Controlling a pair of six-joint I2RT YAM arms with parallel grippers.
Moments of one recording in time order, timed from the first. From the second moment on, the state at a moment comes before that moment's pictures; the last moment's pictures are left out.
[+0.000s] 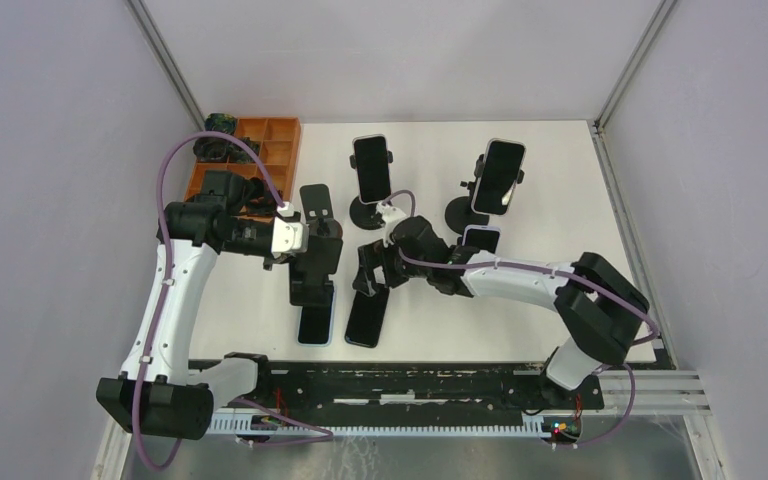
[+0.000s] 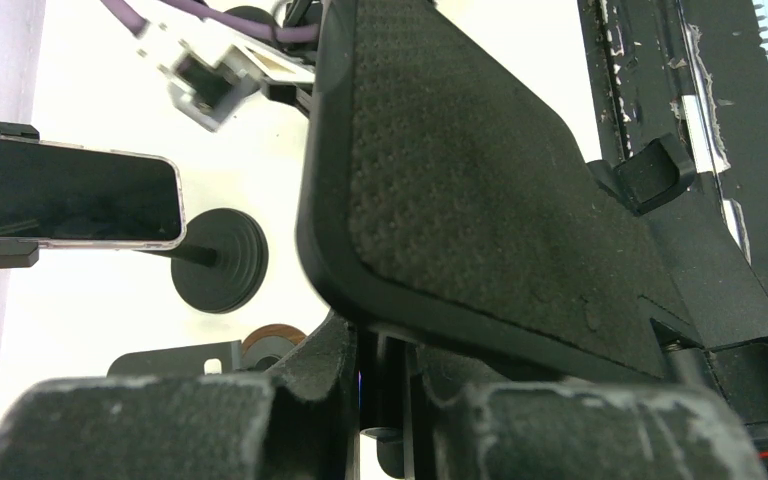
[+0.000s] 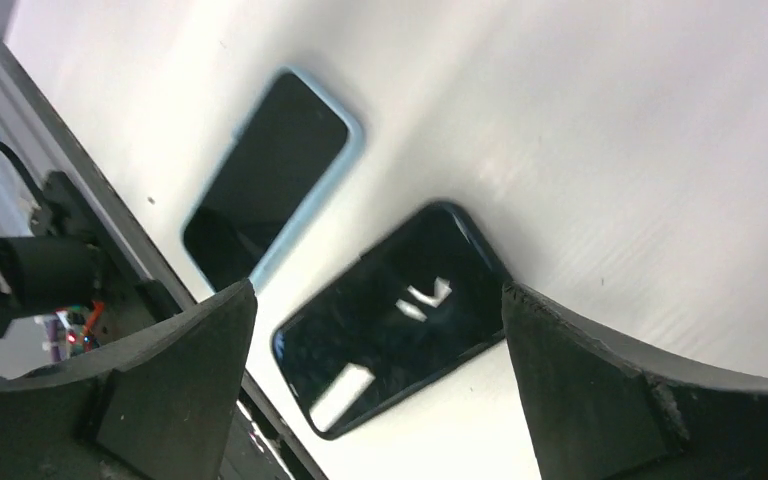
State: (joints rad) left arm -0.09 1.14 1.28 -1.36 1.05 1.51; right arm 0.93 1.64 0.93 0.07 -0.14 0.50
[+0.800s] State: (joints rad) left arm -0.09 1.14 1.26 -1.37 1.09 1.54; right arm 0.95 1.23 0.76 0.61 -0.45 0.70
